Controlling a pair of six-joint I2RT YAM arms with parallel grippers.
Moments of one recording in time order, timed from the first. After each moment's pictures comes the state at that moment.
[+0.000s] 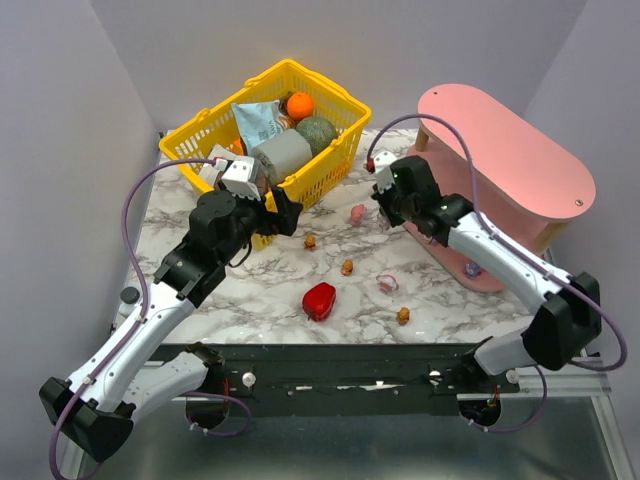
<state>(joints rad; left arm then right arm) -0.56 0.92 0.96 -0.23 -0.07 -0.32 0.59 1.46 1.21 -0.45 0.13 -0.18</state>
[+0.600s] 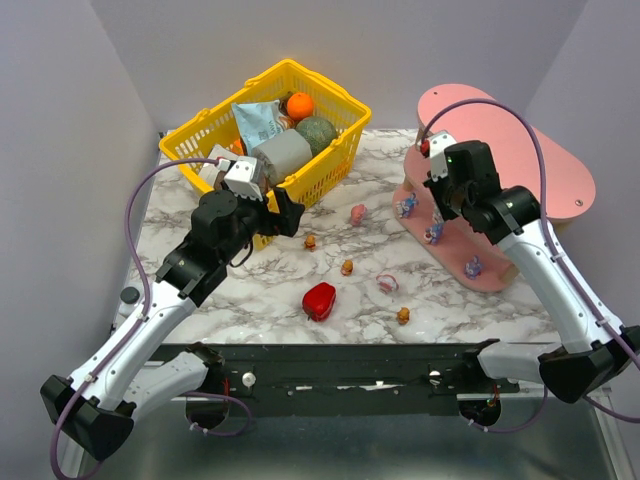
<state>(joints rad) -0.56 0.92 0.95 -0.22 -0.05 -0.32 0.45 1.25 1.43 -0.89 0.29 -0.21</state>
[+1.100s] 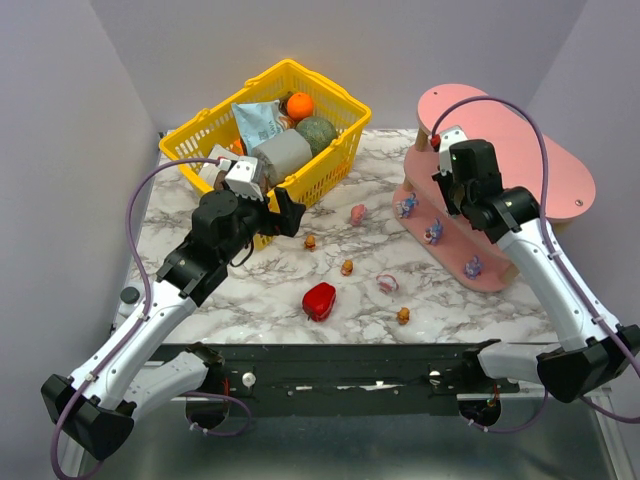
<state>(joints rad) -0.56 0.93 0.95 -0.21 -0.04 -0.32 0.40 1.26 1.39 -0.81 0.39 -0.20</state>
